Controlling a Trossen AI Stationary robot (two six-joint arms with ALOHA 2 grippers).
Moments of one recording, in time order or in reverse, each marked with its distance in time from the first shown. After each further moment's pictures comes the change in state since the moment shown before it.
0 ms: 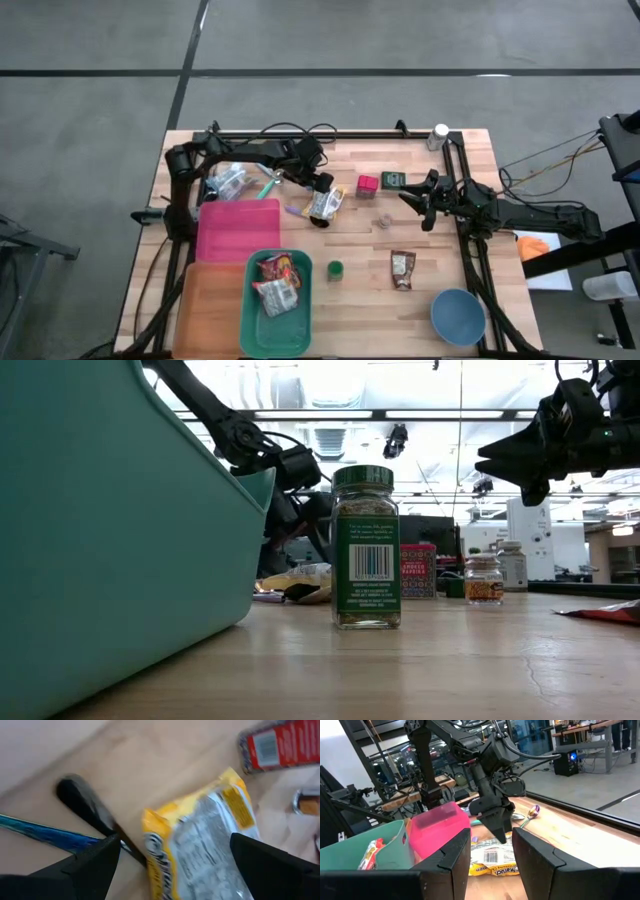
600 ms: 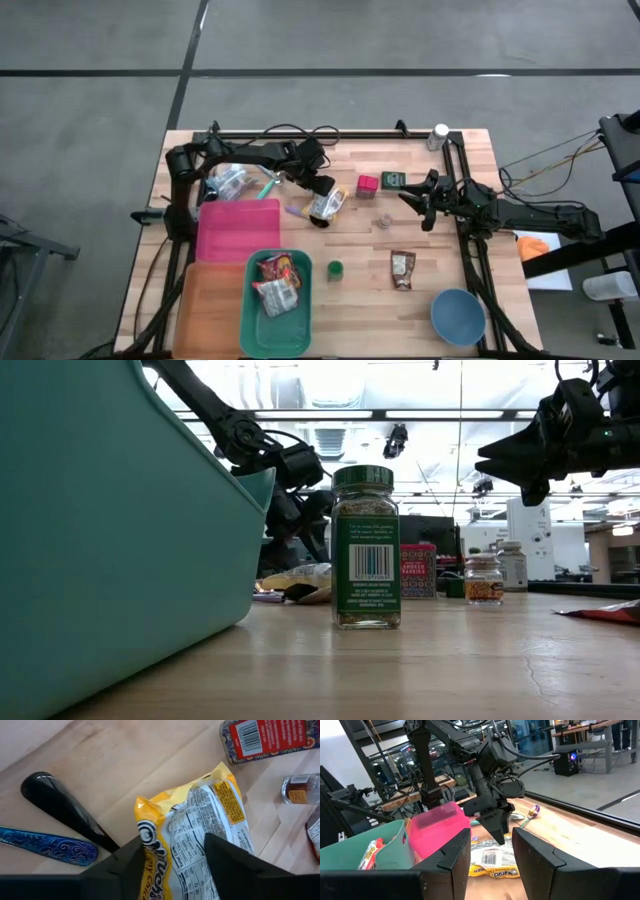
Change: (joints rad) left arm -0.014 0.001 0.000 0.019 0.023 0.023; right arm 0.000 0.000 0.000 0.000 0.000 0.000
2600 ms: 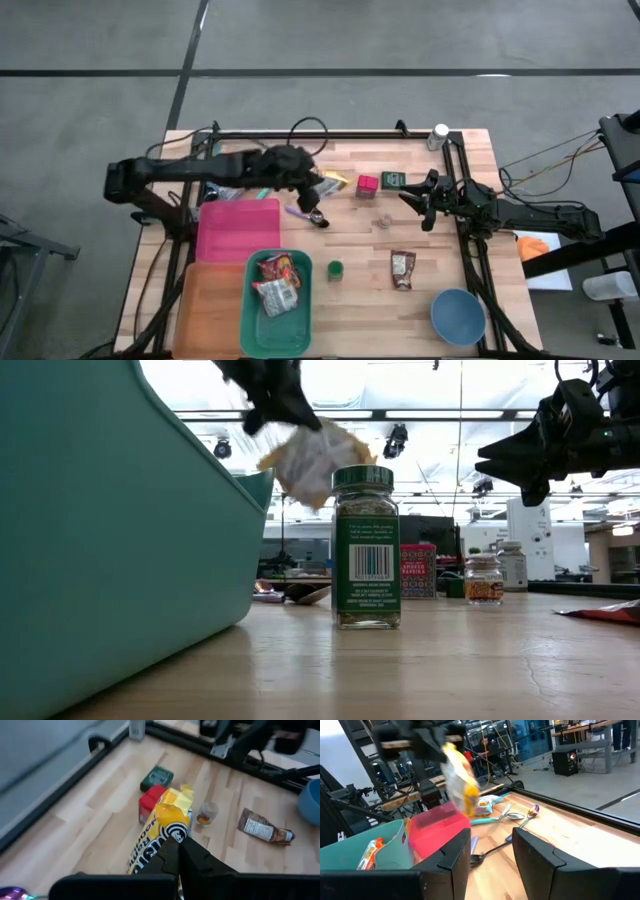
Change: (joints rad) left arm -0.326 -0.506 0.006 -0.057 -0.495 0.340; right arm 0.000 0.001 0.000 -0.001 0.000 0.000
